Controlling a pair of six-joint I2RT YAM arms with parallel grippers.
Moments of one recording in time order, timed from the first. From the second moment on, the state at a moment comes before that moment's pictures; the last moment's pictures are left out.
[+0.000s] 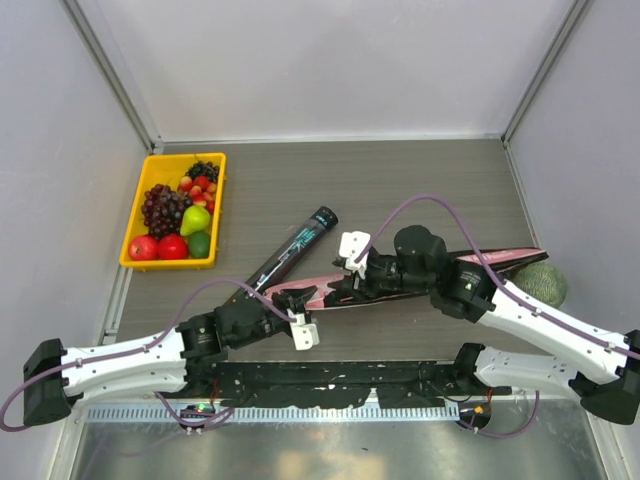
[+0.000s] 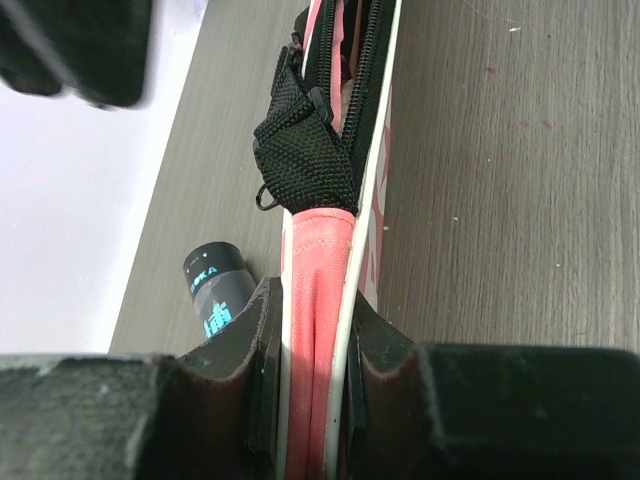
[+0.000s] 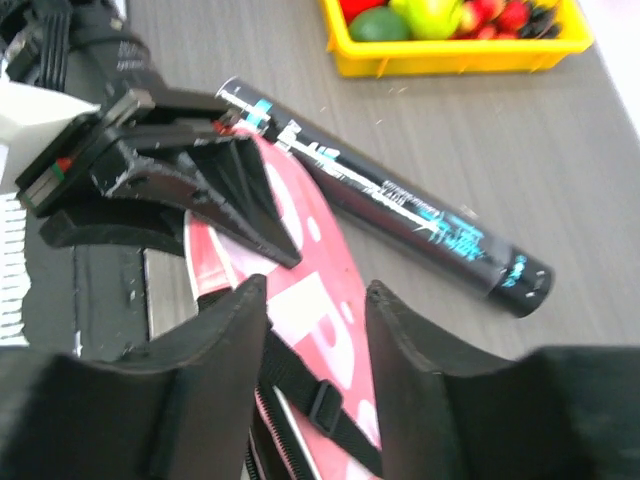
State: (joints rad) left arm -1.21 0.73 0.37 0.16 -0.09 0.72; right arm 1.00 0.97 0.97 -0.31 -0.25 -0.33
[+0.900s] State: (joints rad) left arm -1.21 0.76 0.35 0.21 -0.08 0.81; right arm 0.87 1.19 1.07 -0.64 -0.65 -0.42
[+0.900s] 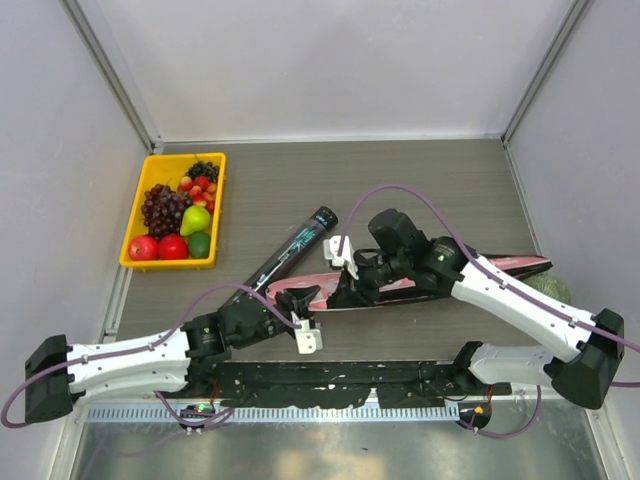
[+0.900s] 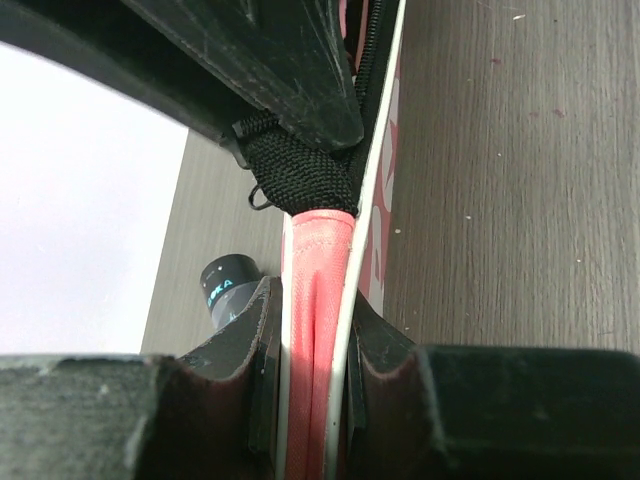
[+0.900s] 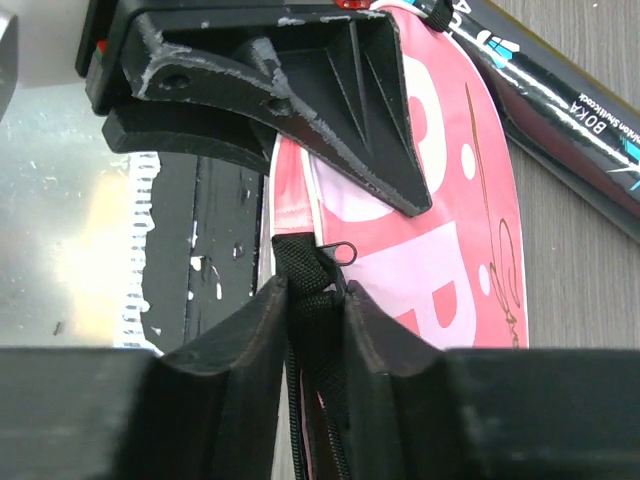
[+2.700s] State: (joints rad) left arm -1.21 0.88 0.31 0.45 -0.26 0.78; right arm 0.93 0.87 0.84 -0.46 -0.45 -0.07
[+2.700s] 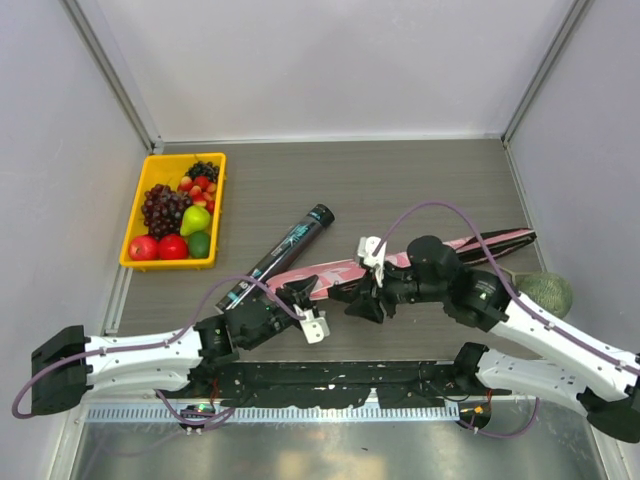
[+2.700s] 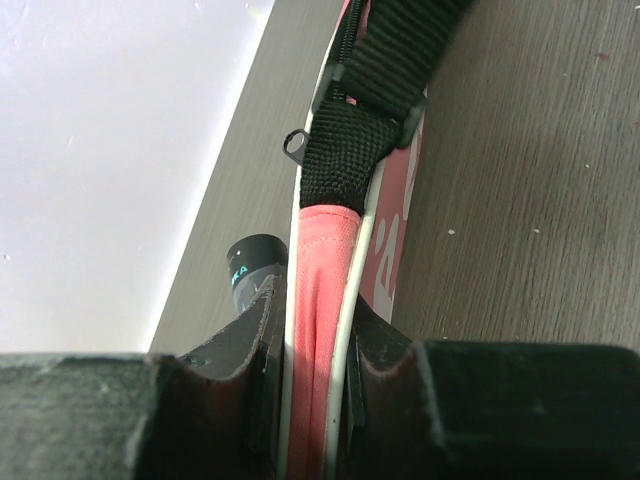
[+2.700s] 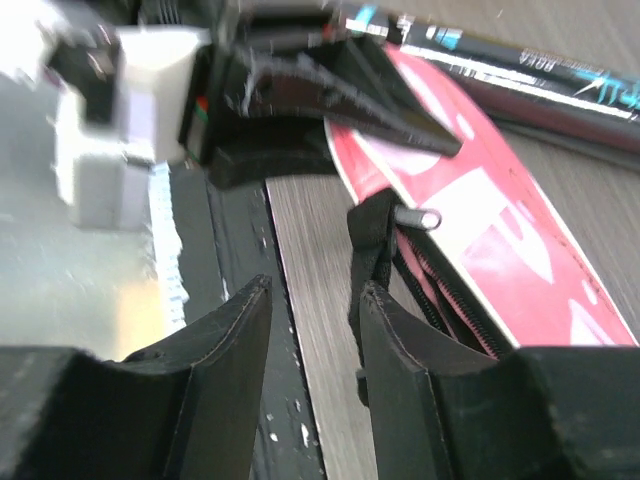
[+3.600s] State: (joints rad) left arm -1.21 0.86 0.29 0.47 -0.24 0.79; right arm 0.79 1.14 1.03 -0.45 -0.52 0.19
